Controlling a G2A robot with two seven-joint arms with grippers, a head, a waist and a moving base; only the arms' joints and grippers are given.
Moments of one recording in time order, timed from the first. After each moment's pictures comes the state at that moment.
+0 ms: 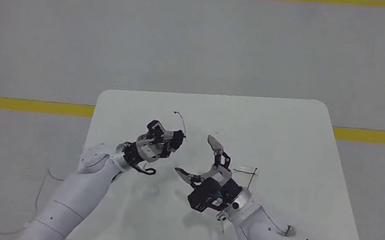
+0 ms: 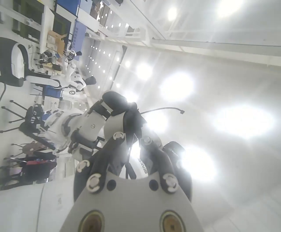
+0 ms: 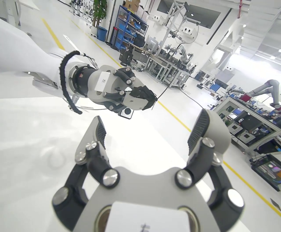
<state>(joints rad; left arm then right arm) 1.34 -1.13 -1.11 -1.41 -1.15 0.07 -1.13 -1.29 -0.85 0.51 -1.97 -1.57 0.33 -0.17</state>
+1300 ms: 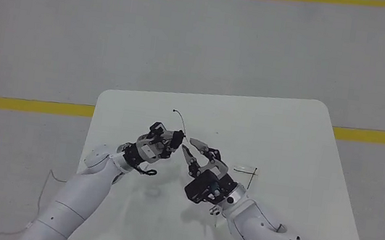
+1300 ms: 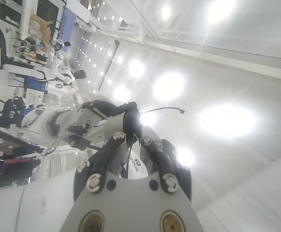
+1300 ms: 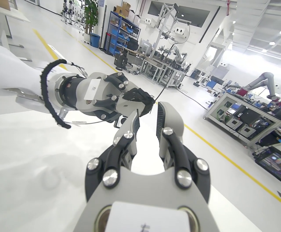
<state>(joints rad) 1.33 -1.13 -1.11 -1.40 -1.19 0.09 -1.15 -1.32 -0.95 0.56 -1.92 -1.57 0.33 -0.18</state>
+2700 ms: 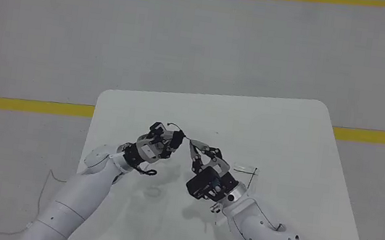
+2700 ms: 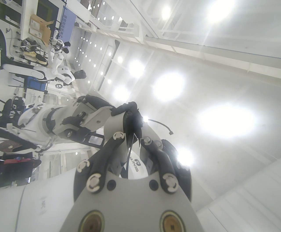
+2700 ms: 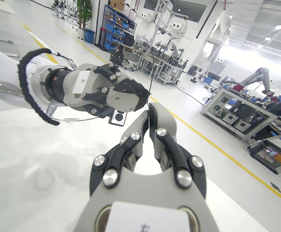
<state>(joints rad) 1.33 -1.13 -1.10 -1.40 -1.19 0.09 -1.15 -1.34 -0.96 0.59 -1.89 -1.57 0.34 -0.17</state>
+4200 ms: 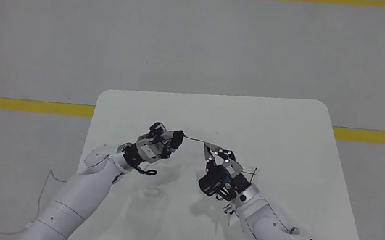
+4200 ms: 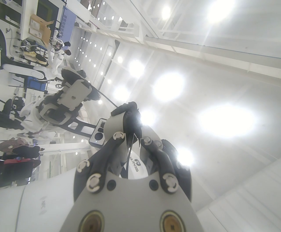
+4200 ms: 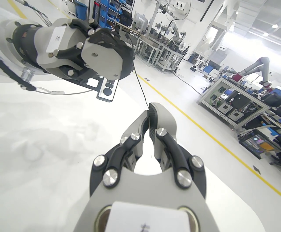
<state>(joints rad) 1.33 -1.13 -1.10 -1.40 -1.19 0.09 -1.15 -1.39 -0.88 0.64 -1.93 -1.57 0.32 -0.10</state>
